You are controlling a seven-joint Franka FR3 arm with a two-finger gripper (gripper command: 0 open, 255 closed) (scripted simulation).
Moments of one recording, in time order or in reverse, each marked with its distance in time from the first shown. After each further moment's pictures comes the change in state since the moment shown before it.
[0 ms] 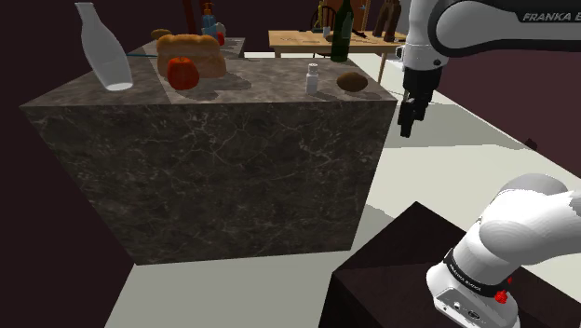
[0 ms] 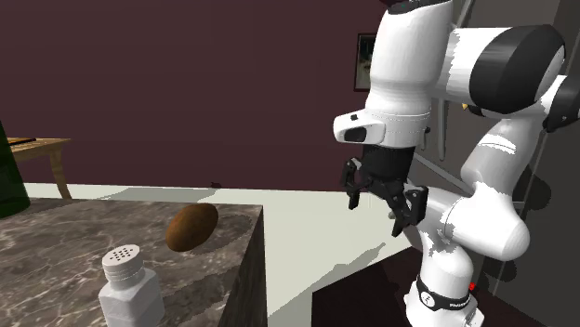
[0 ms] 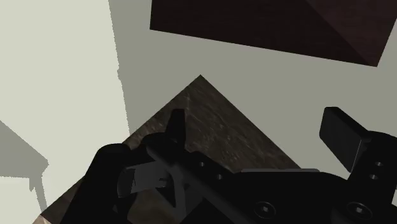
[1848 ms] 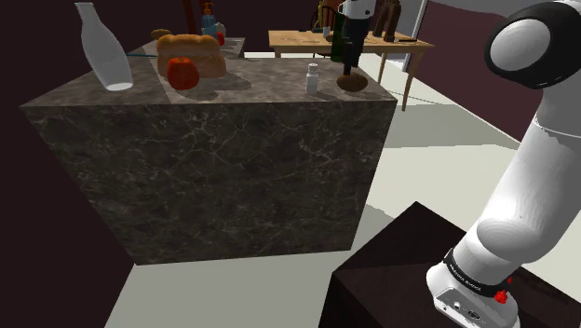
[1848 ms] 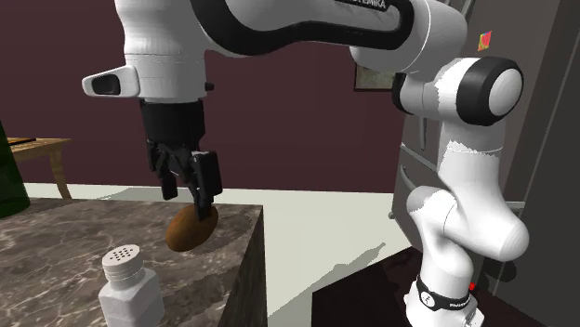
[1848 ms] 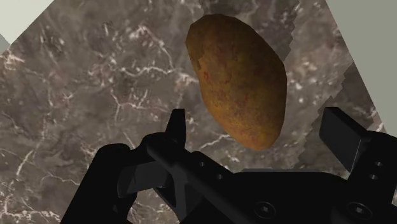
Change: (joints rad) arm -0.040 0.939 -0.205 1.023 0.085 0.037 -0.471
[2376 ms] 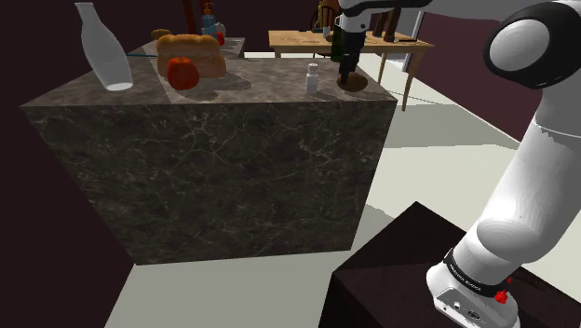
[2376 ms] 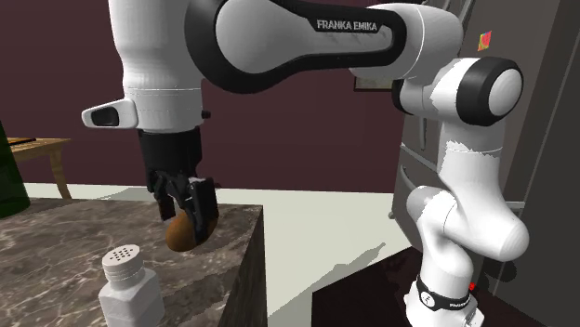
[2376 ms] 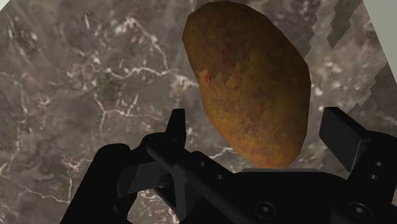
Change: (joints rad) arm 0.000 0.002 0.001 -0.090 0.002 0.093 0.000
